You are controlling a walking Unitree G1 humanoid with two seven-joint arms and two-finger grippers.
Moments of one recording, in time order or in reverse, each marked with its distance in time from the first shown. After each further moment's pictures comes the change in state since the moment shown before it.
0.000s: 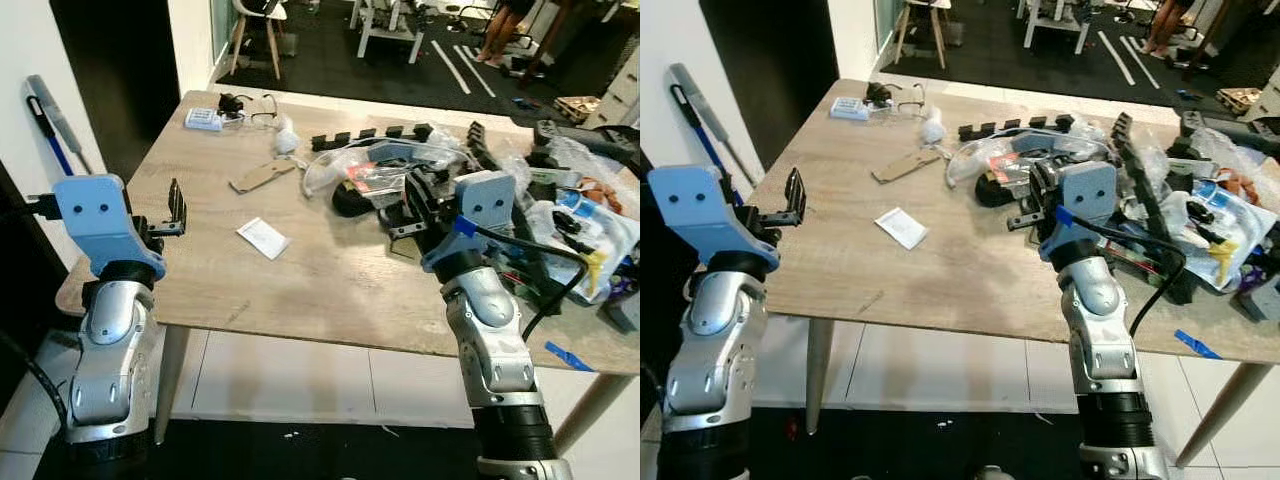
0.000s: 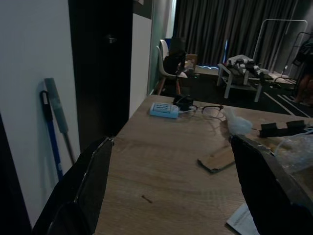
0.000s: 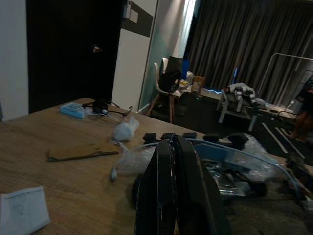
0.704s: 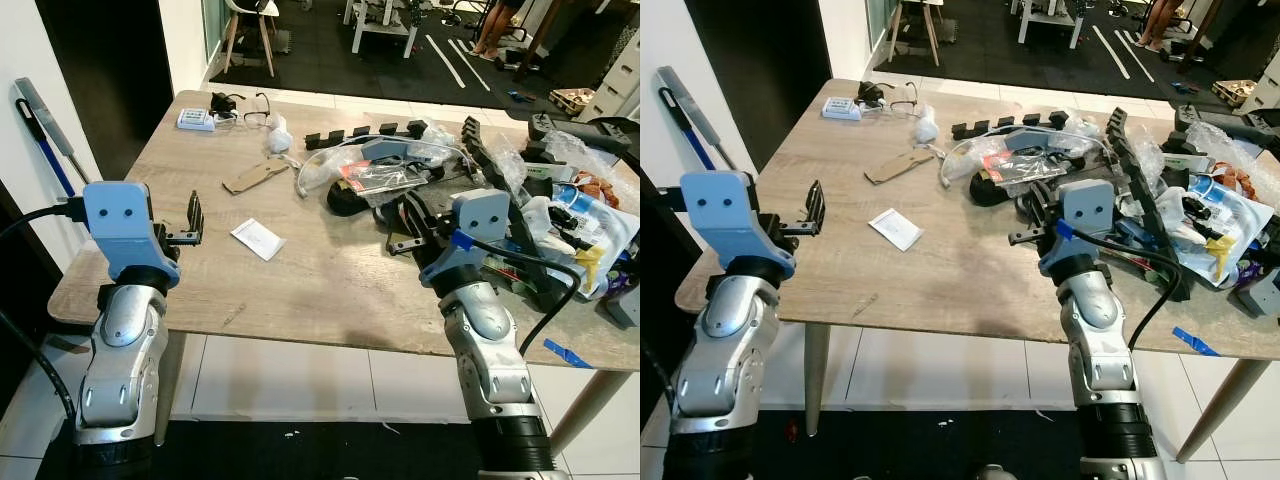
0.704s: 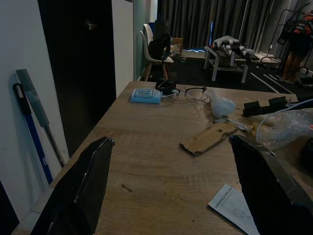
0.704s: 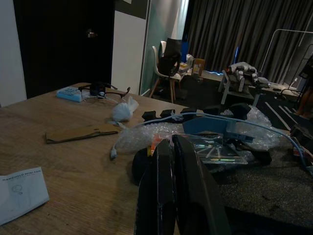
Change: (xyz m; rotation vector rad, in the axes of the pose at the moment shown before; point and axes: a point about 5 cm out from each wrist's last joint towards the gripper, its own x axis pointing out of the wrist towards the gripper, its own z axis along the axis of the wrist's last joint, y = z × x) left arm -0.003 -0.013 -0.008 0.016 0.057 -0.071; right arm -0.011 0.001 -0.016 0.041 0.058 -0.015
